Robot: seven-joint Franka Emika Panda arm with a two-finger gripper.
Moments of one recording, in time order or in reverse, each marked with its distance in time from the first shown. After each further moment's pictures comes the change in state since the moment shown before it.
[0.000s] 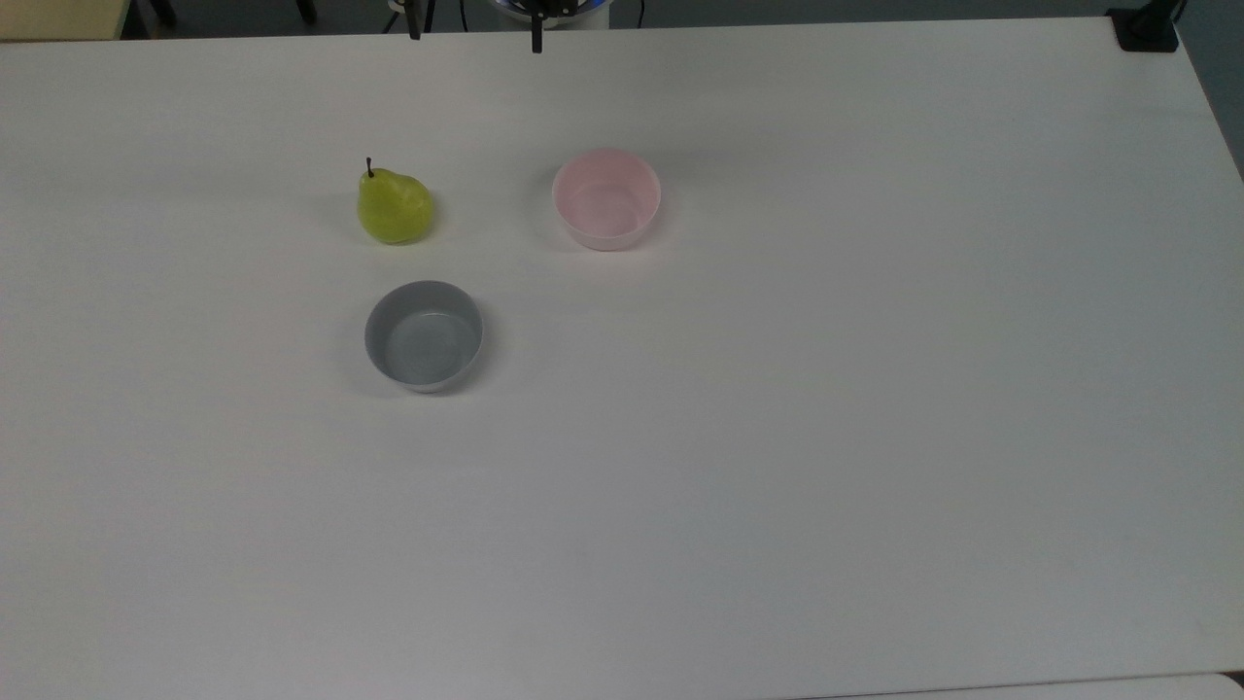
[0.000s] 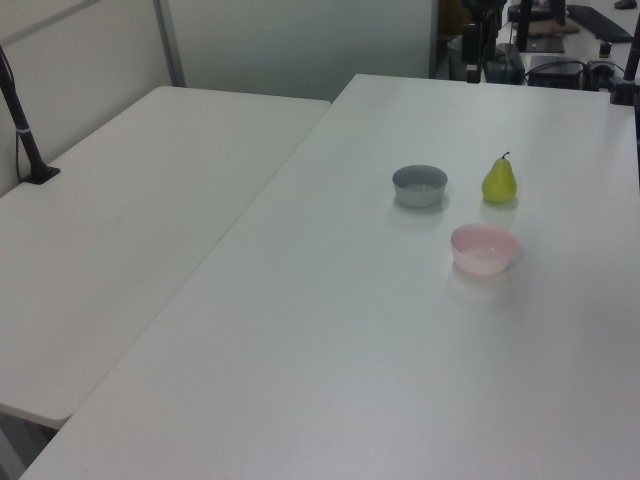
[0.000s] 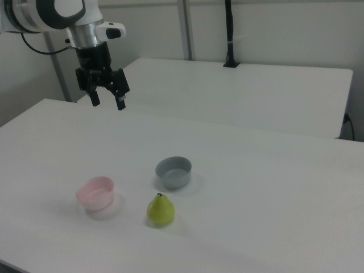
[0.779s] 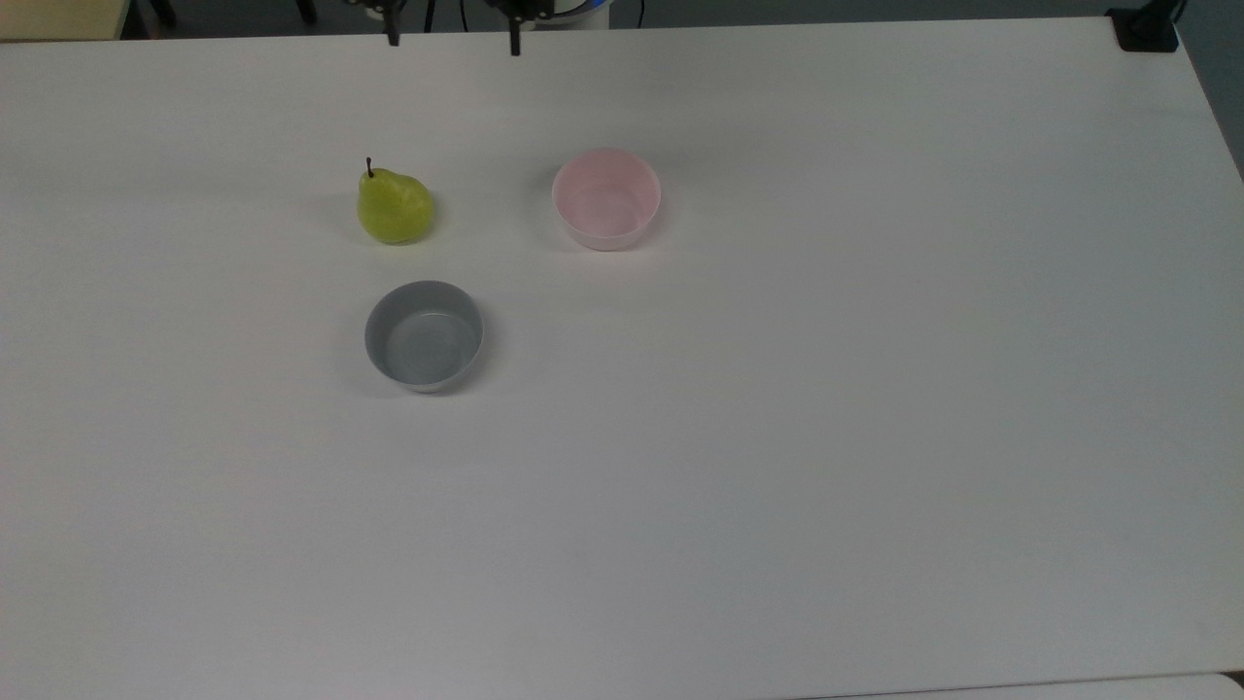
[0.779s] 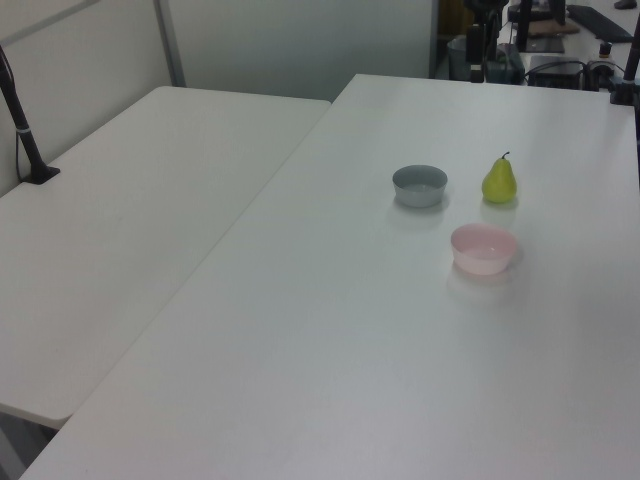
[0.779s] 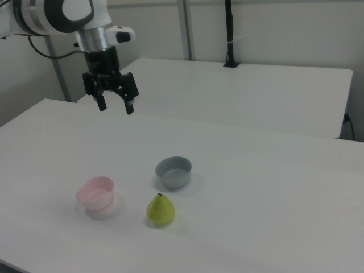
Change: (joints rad) arm -0.040 0.003 -0.007 -0.016 0.000 0.007 -0.104
